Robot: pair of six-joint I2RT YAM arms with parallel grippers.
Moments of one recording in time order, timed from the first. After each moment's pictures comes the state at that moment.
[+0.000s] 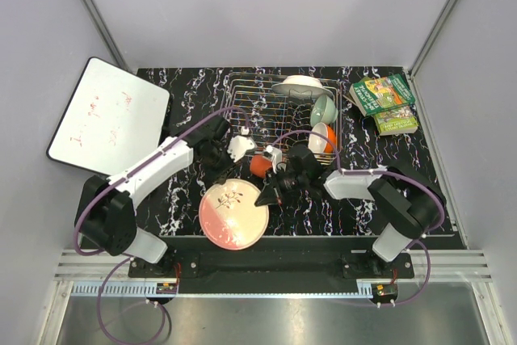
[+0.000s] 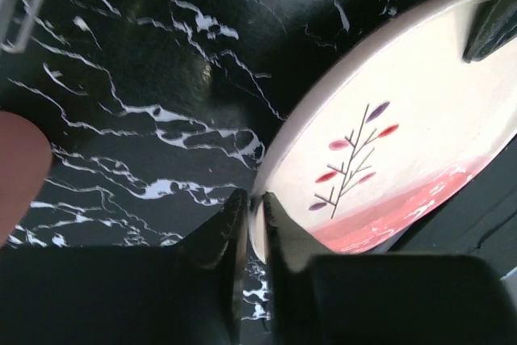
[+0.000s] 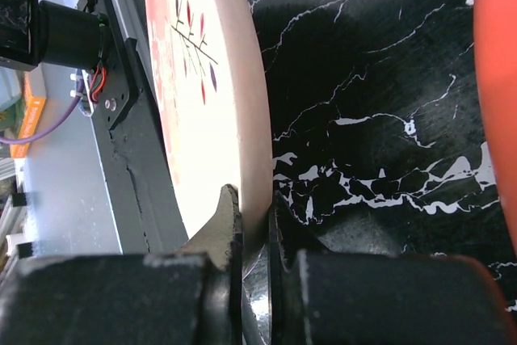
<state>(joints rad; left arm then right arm) -0.54 1.46 1.10 -0.91 0.23 0.46 0.75 1.67 0.69 0.33 -0.70 0.39</state>
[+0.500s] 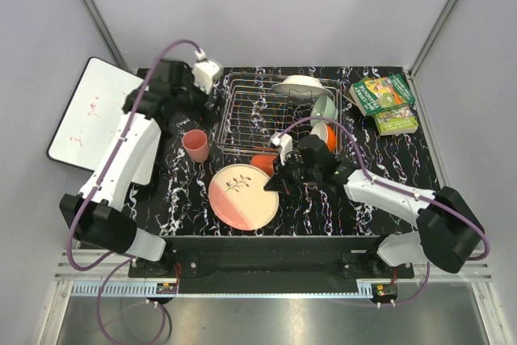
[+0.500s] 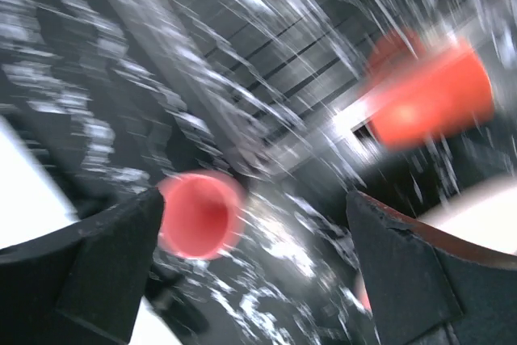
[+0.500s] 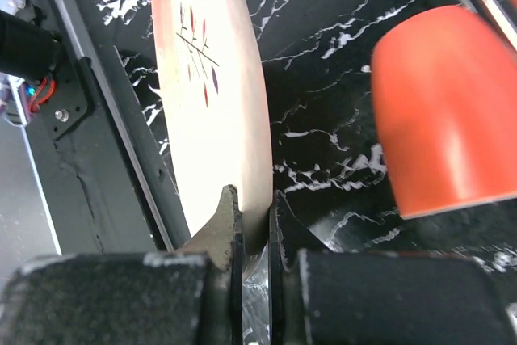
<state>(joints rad) -0.32 1.45 1.51 -0.84 0.26 0.34 0.76 1.37 0.75 0.04 -0.47 0.16</state>
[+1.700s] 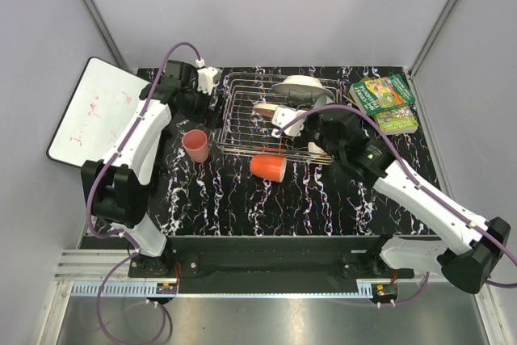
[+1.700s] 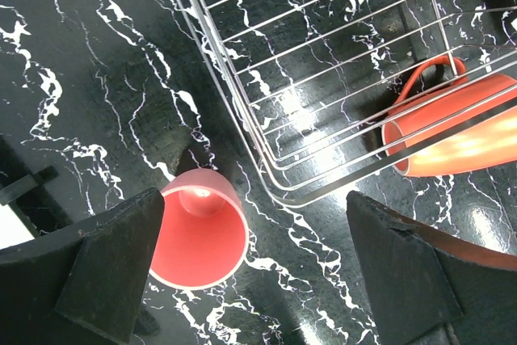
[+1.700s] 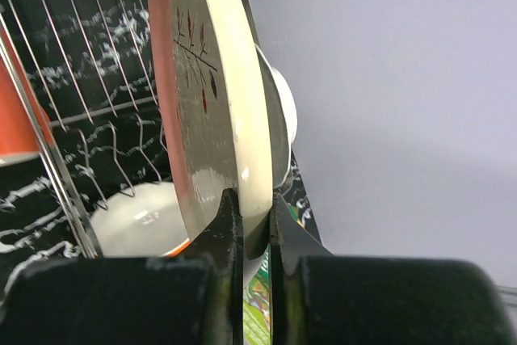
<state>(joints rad) -0.21 1.65 1.53 -0.80 0.30 0.18 0.77 1.17 1.19 -0.34 0.22 -0.88</state>
